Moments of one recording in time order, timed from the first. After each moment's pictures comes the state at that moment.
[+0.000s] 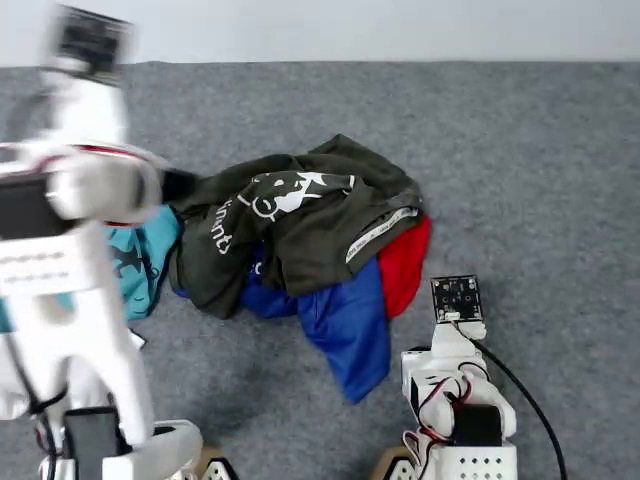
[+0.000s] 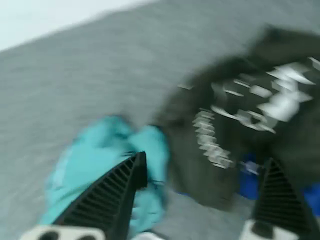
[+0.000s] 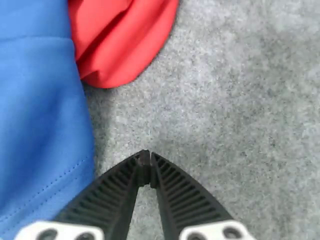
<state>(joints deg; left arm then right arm) -4.0 -11.9 -19.6 99.2 -10.9 -3.3 -103.6 95.6 74.7 2.2</state>
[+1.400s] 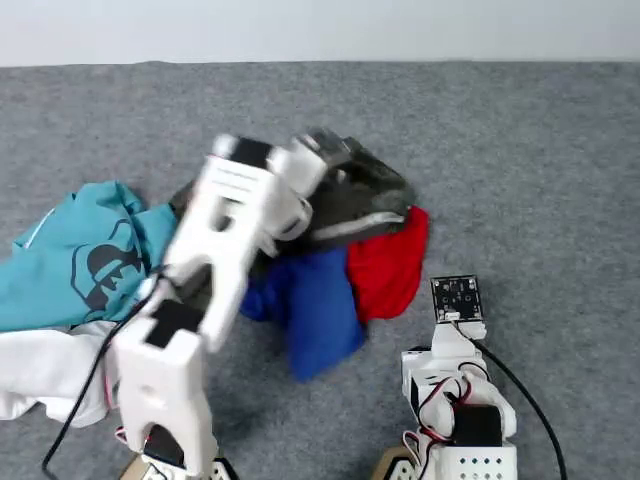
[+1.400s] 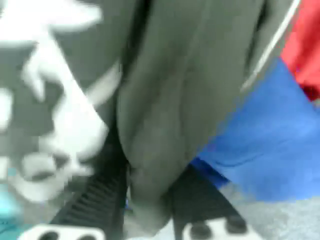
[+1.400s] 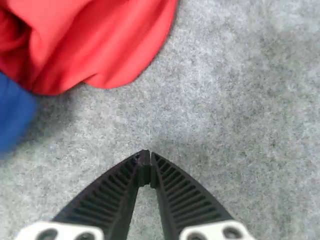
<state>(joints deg) 10.7 22.1 -22.5 98.3 -16.8 -3.3 -103.6 95.6 74.7 2.2</state>
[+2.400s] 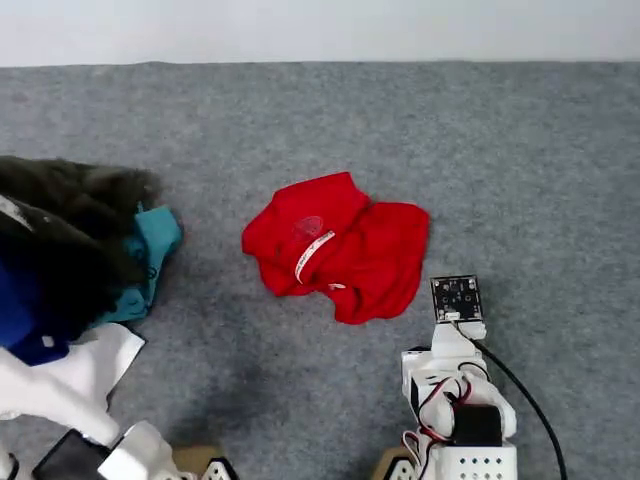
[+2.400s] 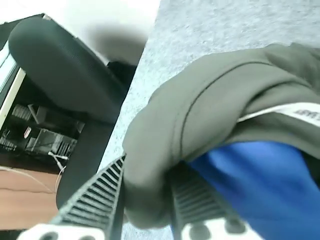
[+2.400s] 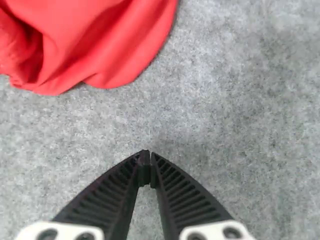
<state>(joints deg) -56.4 -16.7 -24.7 92.2 -32.6 -3.3 -103.6 95.6 74.7 2.2</state>
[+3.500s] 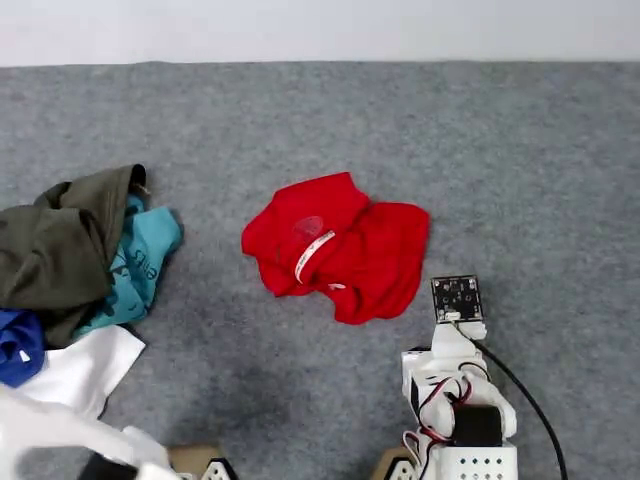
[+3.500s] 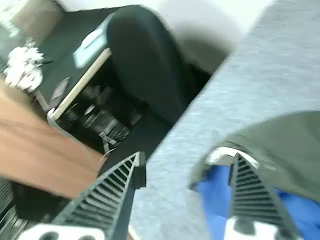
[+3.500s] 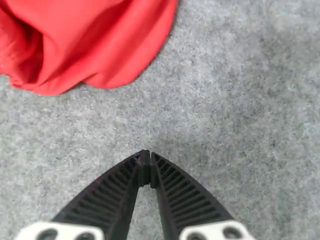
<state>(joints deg) -66.8 -28.2 -14.8 82.9 -29.8 -3.3 -103.6 95.6 74.7 2.2</state>
